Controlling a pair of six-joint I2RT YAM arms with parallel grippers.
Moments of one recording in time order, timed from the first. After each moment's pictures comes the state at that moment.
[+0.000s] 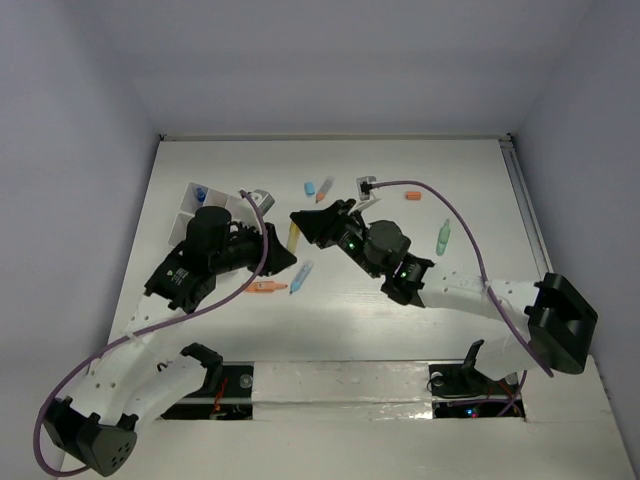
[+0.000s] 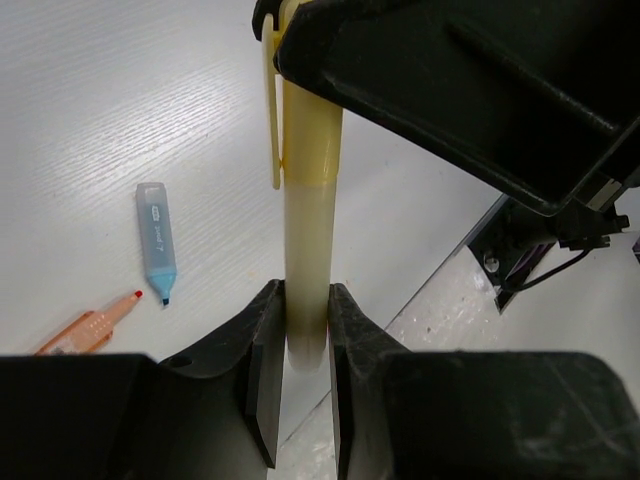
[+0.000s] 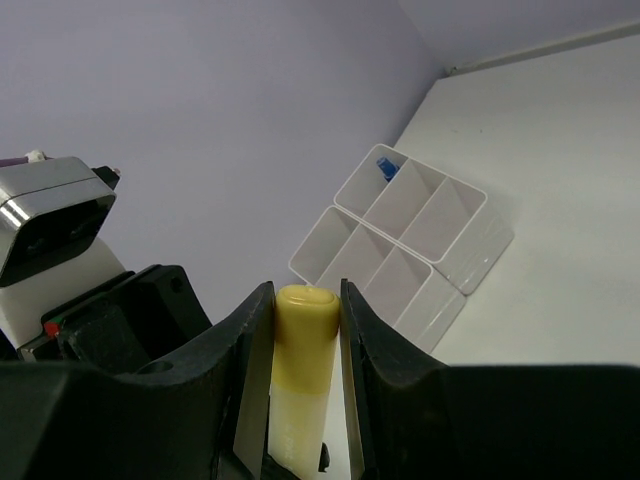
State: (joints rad) left arm -0.47 0.84 0.87 -0.49 0.45 -0.34; right arm 1.01 1.41 0.90 0.59 0.22 0.73
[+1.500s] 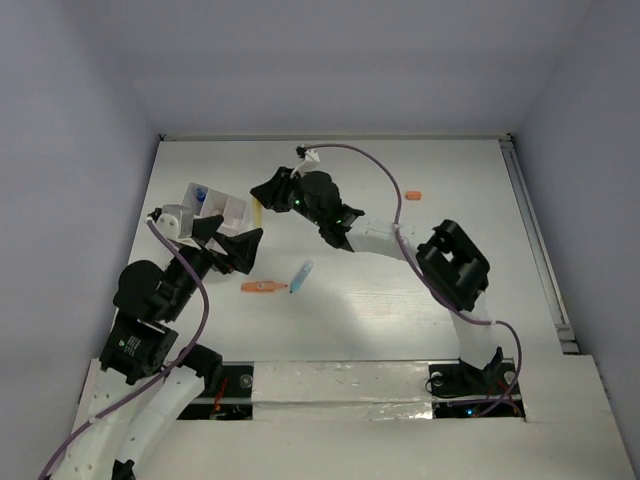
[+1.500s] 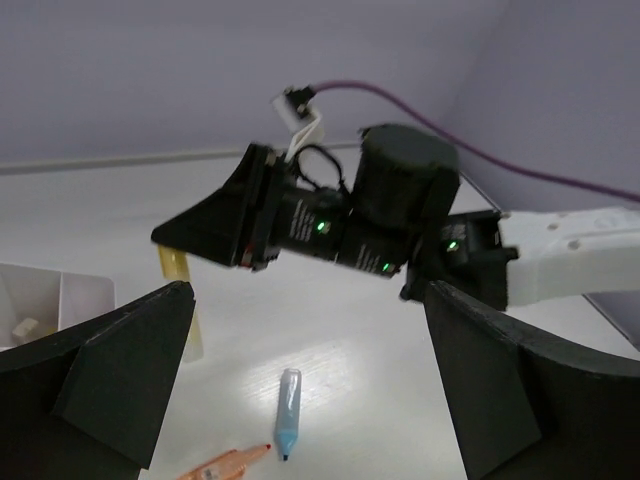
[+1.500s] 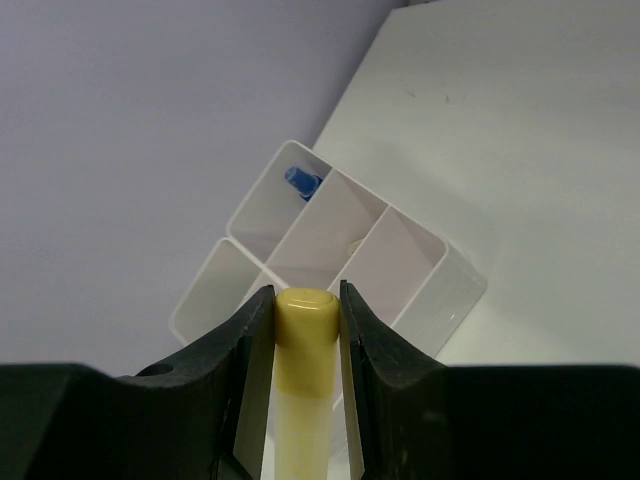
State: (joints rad) left arm -0.43 0.44 0.82 -0.31 0.07 -0.28; right arm 0.85 2.04 1.51 0.50 0.00 0.74
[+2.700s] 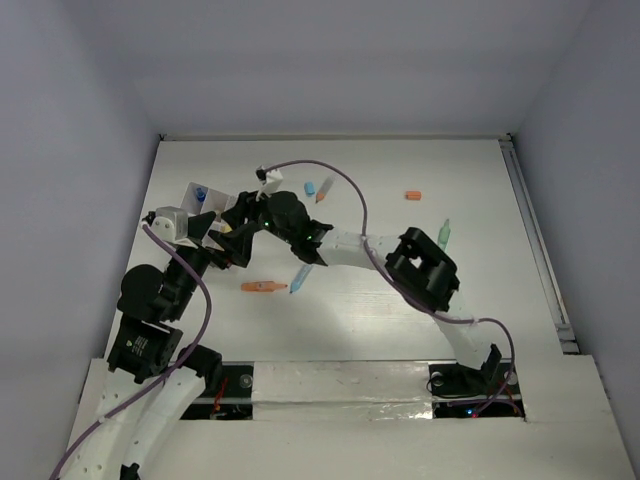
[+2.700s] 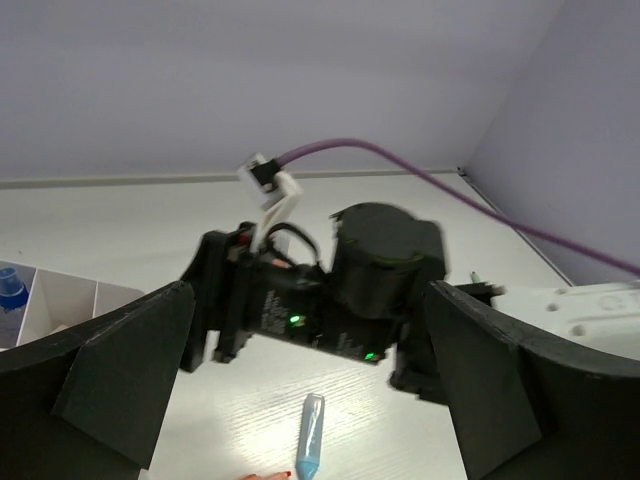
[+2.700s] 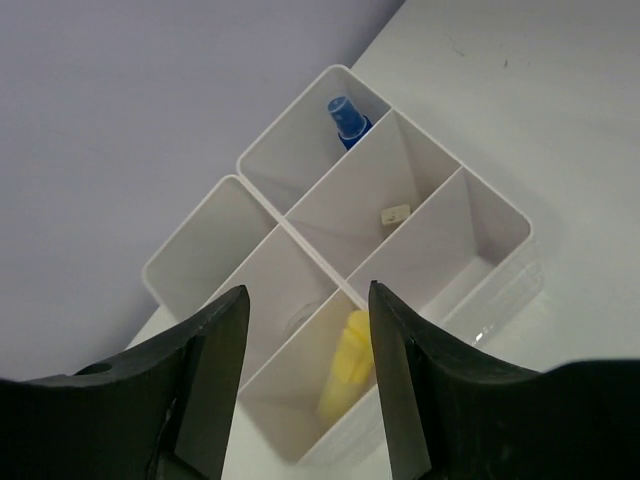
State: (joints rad) left arm -0.38 0.42 0.74 -0.19 0.02 -0.28; right arm 0.98 2.27 1.72 0.49 0.08 0.55
